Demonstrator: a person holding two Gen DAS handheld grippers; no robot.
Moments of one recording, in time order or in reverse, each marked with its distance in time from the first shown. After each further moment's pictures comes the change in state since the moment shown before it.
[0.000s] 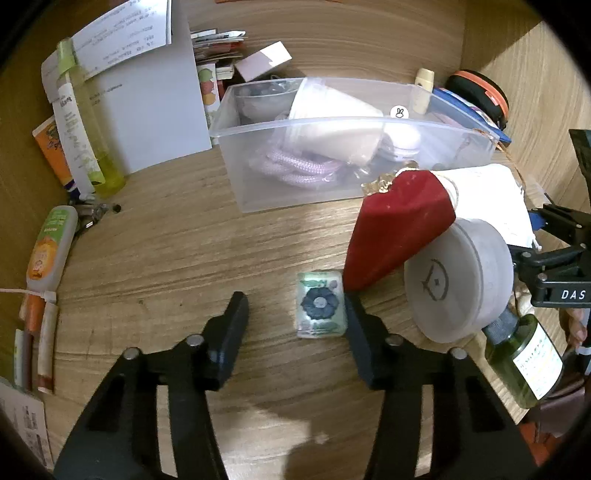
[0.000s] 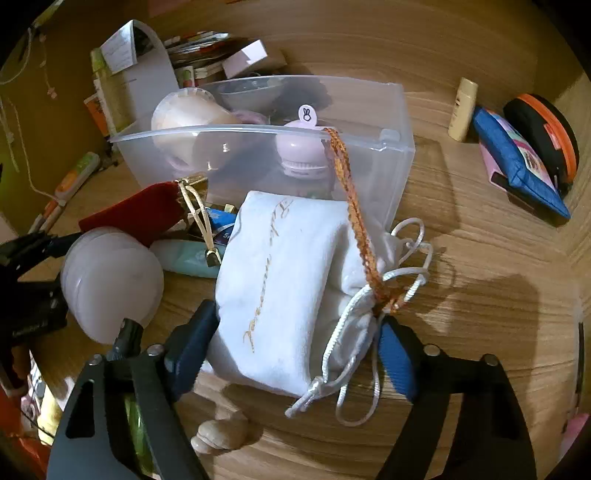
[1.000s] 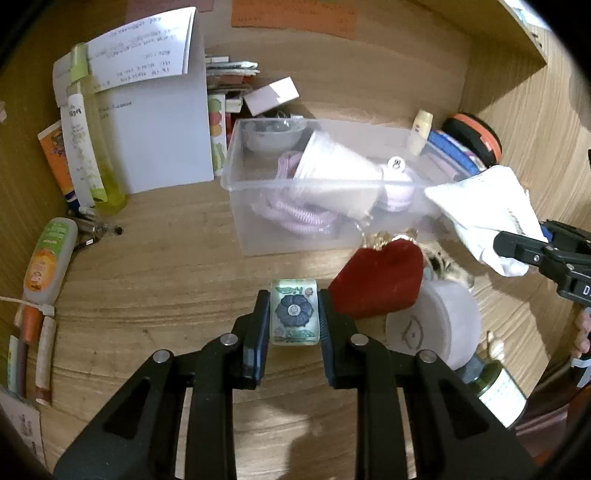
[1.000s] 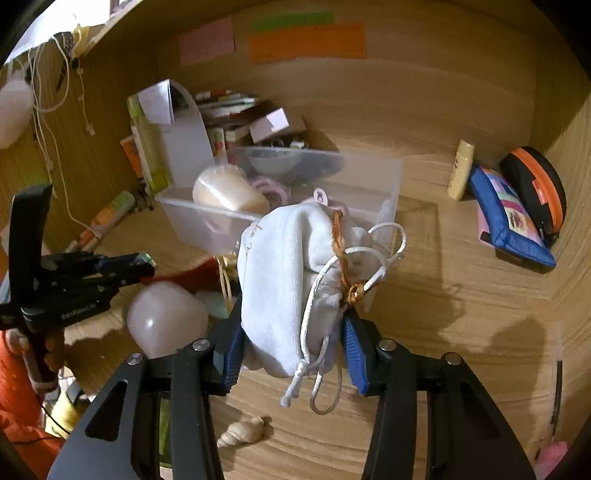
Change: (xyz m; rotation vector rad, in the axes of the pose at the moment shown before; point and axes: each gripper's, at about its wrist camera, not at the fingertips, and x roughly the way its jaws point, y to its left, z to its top) left arm -0.019 0.011 0.020 -0.081 -0.105 -0.064; right arm -0.056 0.000 0.026 -0.034 -0.170 0.069
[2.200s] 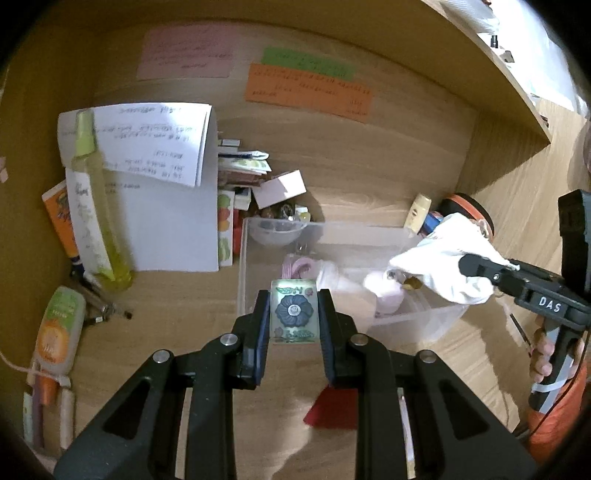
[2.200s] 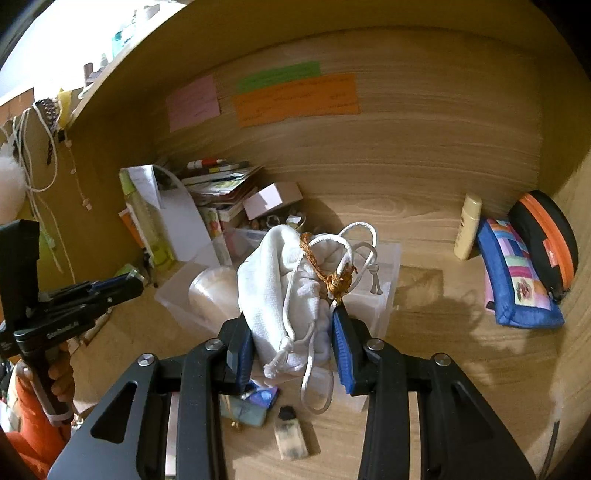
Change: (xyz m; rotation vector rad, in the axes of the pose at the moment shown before) left arm -0.025 0.015 0.074 -0.075 -0.178 -0.047; right arm 0.002 -0.019 0.071 0.071 -0.135 0.062
